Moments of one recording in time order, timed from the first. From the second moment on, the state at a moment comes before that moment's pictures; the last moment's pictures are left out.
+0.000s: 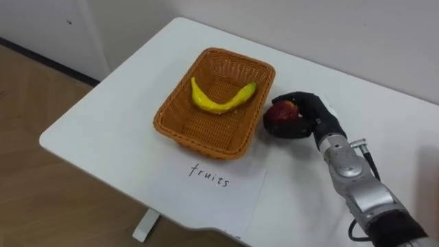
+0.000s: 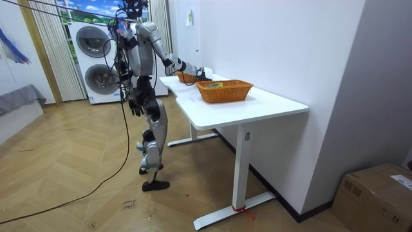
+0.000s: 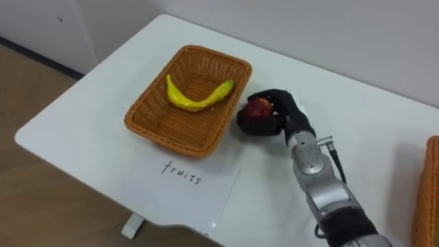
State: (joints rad) left arm 0.31 0.20 -0.04 0.92 0.31 0.11 0.23; right arm -0.36 -0.35 0.29 0.62 0.07 -0.03 -0.13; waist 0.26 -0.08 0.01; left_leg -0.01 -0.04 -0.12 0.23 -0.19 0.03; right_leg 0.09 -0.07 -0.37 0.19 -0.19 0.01
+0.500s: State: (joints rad) left arm 0.30 0.20 0.01 0.92 0.31 0.12 0.23; right arm -0.33 -0.36 0.29 0.57 0.02 -0.02 -0.09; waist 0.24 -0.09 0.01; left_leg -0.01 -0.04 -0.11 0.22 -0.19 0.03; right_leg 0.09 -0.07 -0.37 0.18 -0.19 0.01
